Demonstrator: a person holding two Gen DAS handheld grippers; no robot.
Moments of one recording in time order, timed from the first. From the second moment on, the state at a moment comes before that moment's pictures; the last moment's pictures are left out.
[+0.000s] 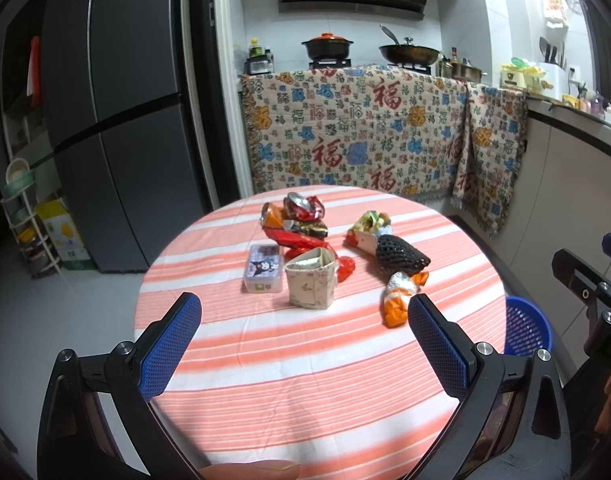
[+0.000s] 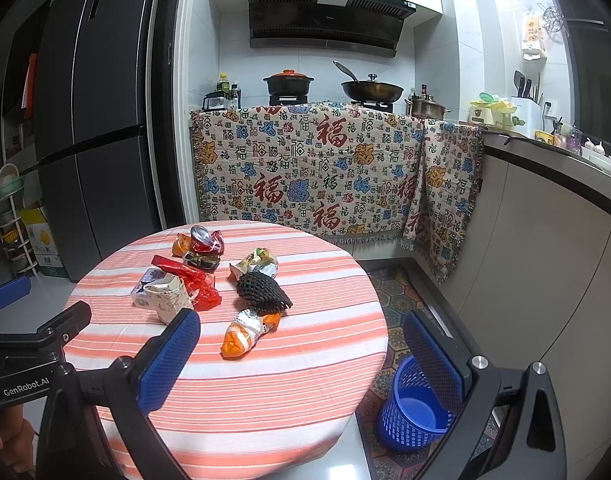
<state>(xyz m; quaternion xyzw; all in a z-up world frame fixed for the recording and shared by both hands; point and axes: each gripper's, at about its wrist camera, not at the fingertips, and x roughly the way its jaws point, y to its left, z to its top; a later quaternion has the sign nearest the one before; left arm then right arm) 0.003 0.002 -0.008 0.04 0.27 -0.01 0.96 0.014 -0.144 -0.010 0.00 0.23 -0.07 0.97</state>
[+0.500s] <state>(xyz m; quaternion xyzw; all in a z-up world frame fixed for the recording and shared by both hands) 0.002 0.001 -0.010 0.04 0.27 -0.01 0.96 0.014 -0.145 -0.011 0.00 0.24 -0.07 0.97</state>
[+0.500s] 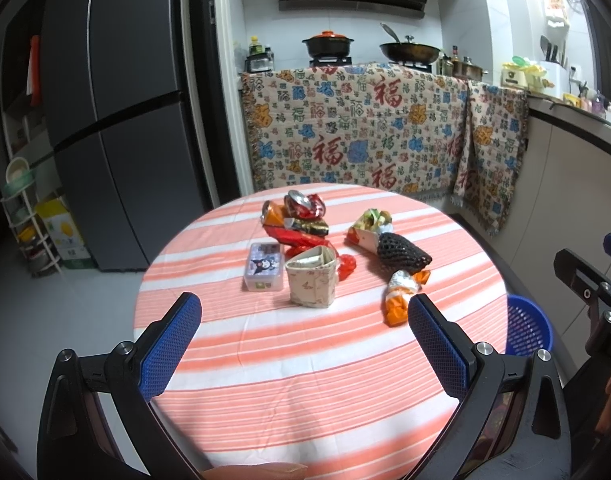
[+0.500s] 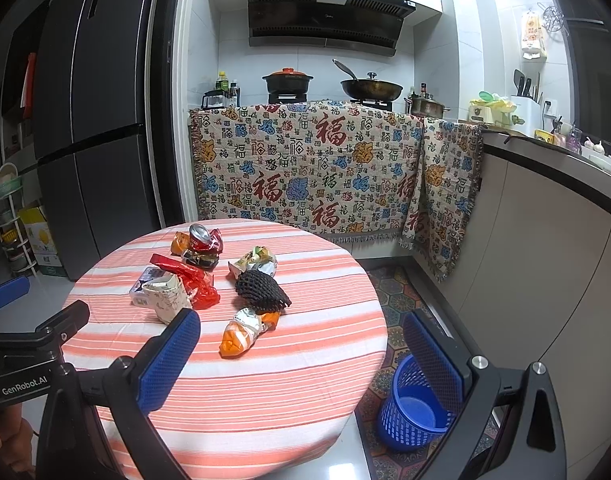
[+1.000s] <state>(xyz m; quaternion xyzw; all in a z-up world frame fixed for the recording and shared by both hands) 0.023 0.019 -0.034 0.03 0.30 0.01 0.95 0.028 -0.146 -0.022 0.00 0.25 -0.08 0.96</state>
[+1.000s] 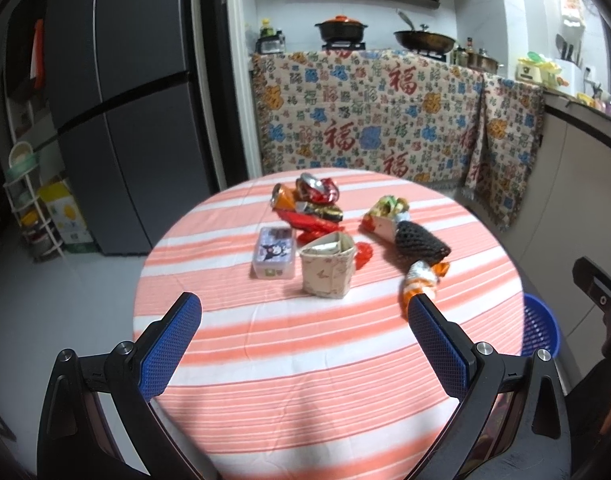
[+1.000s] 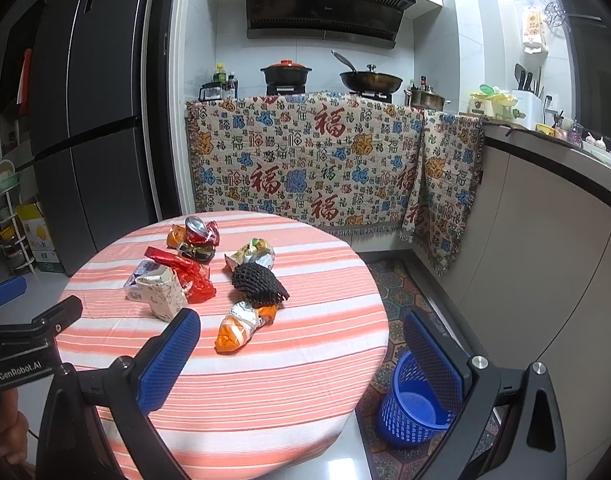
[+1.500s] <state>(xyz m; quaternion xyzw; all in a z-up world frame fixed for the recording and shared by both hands) 0.109 0.032 -0.114 0.04 0.36 -0.06 0.93 0.106 -0.142 -0.116 0.02 0.35 -0.03 0.94</state>
